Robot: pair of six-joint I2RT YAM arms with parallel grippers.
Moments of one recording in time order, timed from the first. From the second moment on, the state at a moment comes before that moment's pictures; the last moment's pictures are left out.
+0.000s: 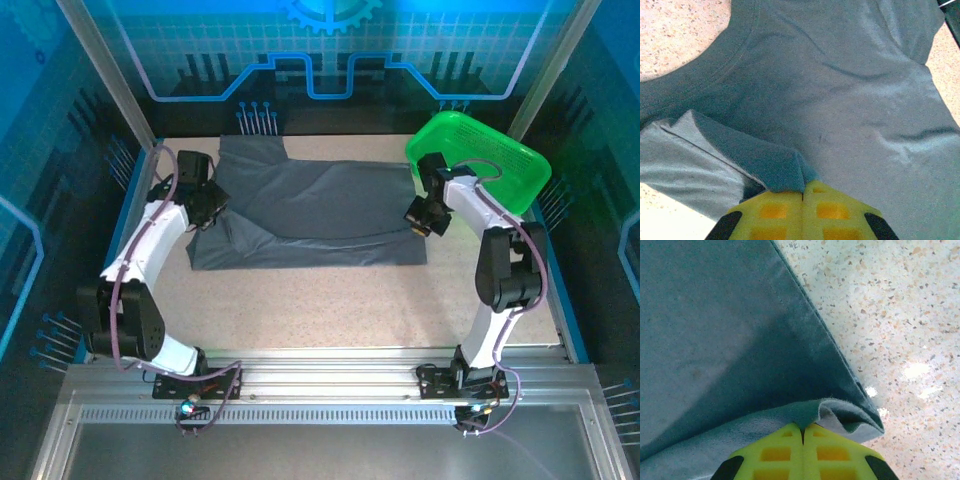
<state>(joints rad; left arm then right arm) -0.01 1.50 1.25 -0.73 -0.04 -0.91 0.15 1.84 1.44 -1.01 -0.02 0.77</state>
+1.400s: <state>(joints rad) 0.26 1.46 0.85 -0.73 0.07 -0.90 0.07 1.75 1.15 -0.89 -0.14 0.65</state>
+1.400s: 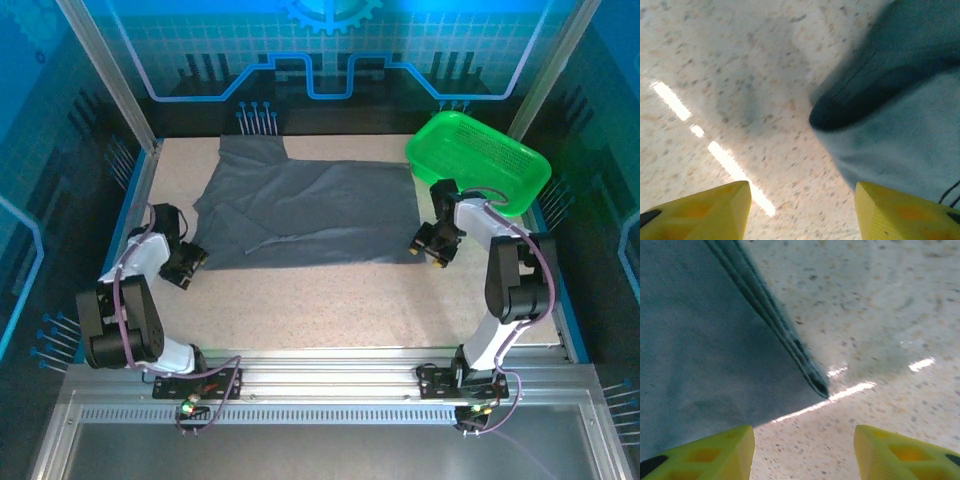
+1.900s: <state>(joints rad) 0.27 1.62 0.86 -0.61 0.05 -0.90 0.06 1.89 1.22 -0.90 -0.15 0.67</state>
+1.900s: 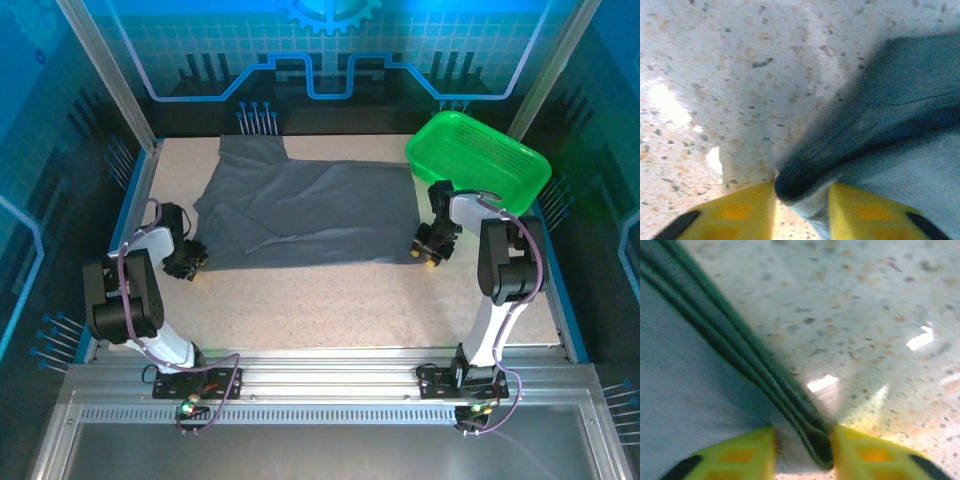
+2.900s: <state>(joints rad) 0.29 1.13 0.62 -0.95 -0.25 -1.23 0.21 1.67 0.93 -1.02 -0.15 0.76</state>
